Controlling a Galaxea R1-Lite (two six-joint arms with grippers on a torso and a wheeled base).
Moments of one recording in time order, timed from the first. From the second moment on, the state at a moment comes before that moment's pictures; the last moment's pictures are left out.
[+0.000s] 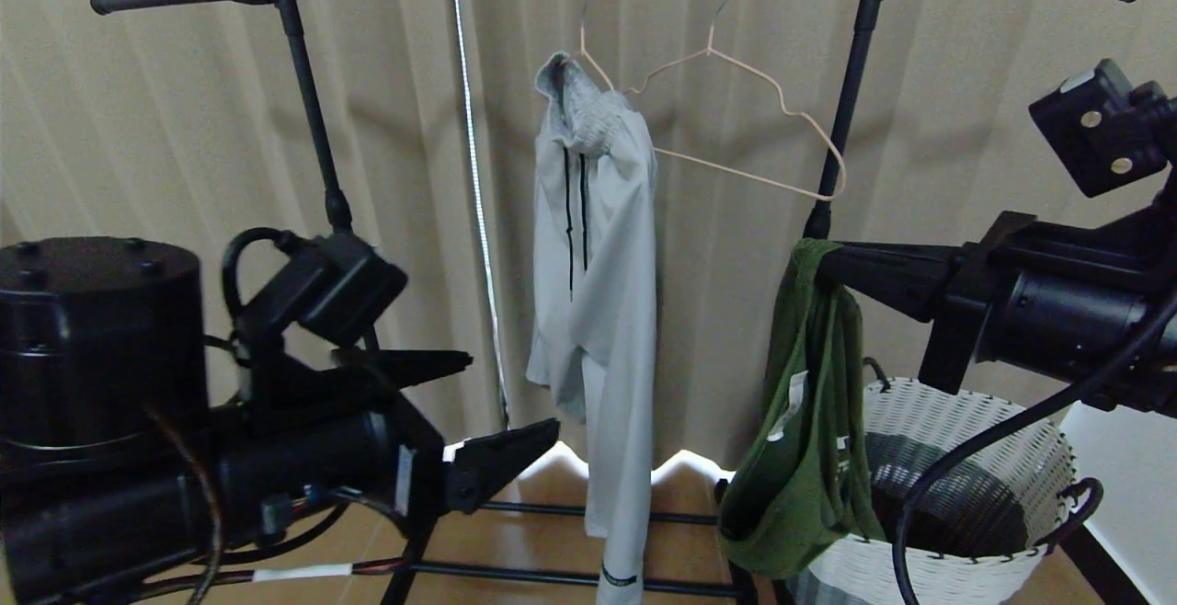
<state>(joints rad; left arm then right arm) -0.68 1.40 -0.67 -0.41 -0.12 0.00 0.62 1.34 -0.83 -0.37 0.09 -0.03</state>
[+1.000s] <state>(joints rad) -0.87 1.86 -0.87 -0.61 -0.07 -0.09 0.70 1.35 -0.86 -0.38 0.11 -0.03</state>
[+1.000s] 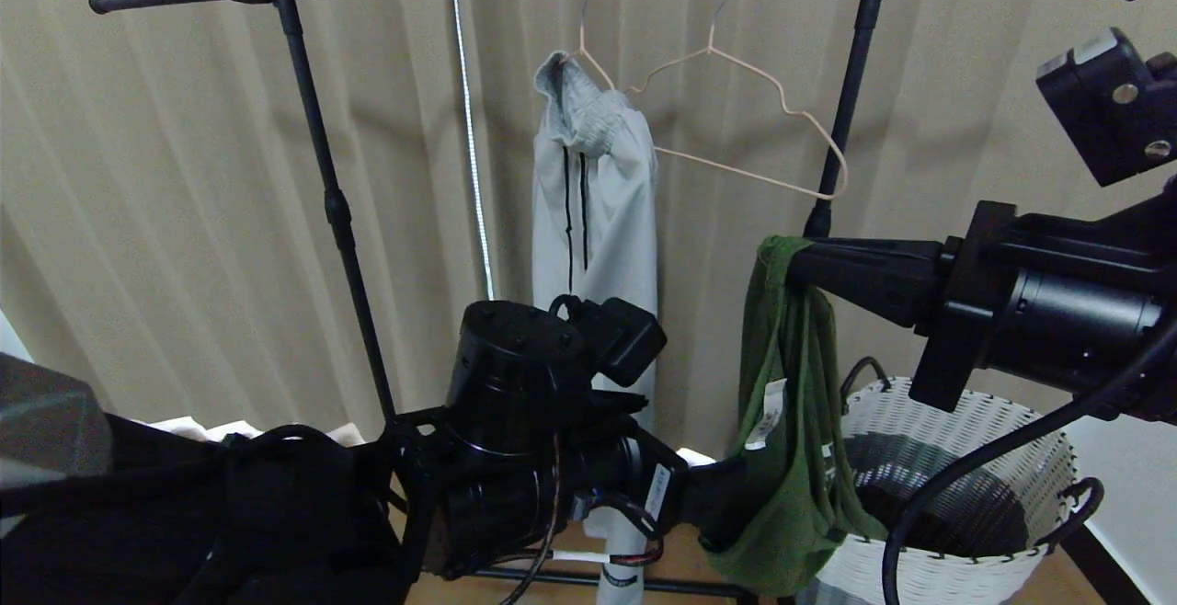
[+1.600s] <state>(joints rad) -0.88 1.91 -0.78 -0.63 0.03 -0.08 0.71 1.30 -0.88 -0.38 0.11 0.00</state>
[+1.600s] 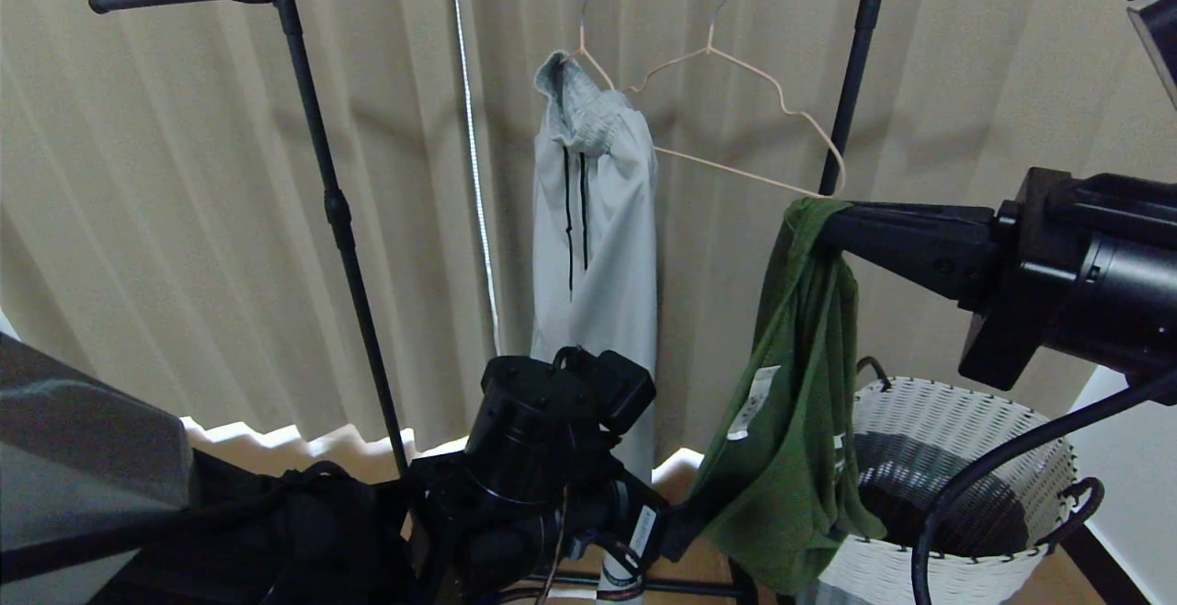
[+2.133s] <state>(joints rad) -0.87 1.85 -0.69 -0.63 0.04 -0.08 0.70 1.29 -0.88 -0.38 0.11 0.01</state>
